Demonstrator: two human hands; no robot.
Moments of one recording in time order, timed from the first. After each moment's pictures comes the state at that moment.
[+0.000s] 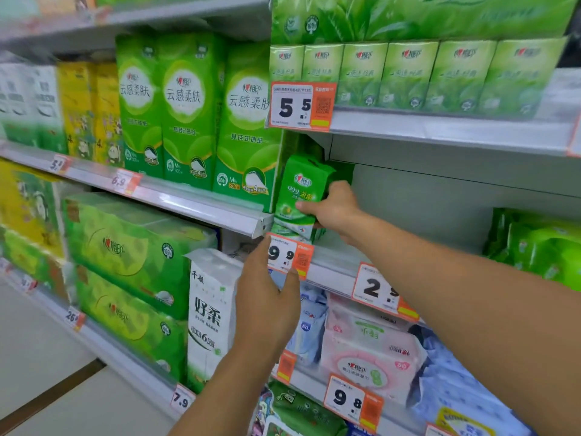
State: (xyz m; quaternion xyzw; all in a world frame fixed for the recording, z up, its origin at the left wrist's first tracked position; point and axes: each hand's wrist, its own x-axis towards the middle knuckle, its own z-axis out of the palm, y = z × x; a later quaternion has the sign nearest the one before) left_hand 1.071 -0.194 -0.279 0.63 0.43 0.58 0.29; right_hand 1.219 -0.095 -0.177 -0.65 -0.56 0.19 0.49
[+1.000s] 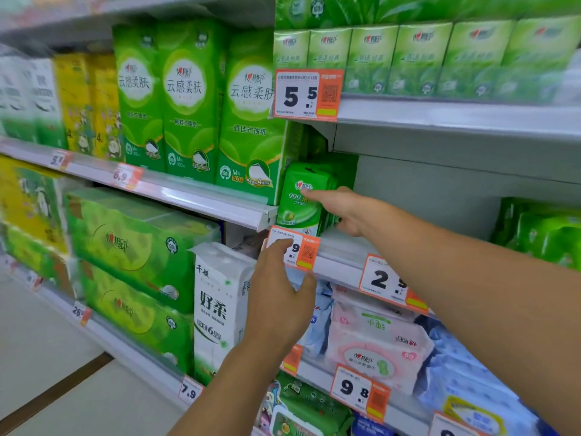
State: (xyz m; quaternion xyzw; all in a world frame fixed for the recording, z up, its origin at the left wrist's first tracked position) left_hand 1.069 -0.193 -0.286 0.68 0.42 0.53 0.29; right_hand 1.227 -0.089 -0.180 -0.66 -0.50 0.35 0.43
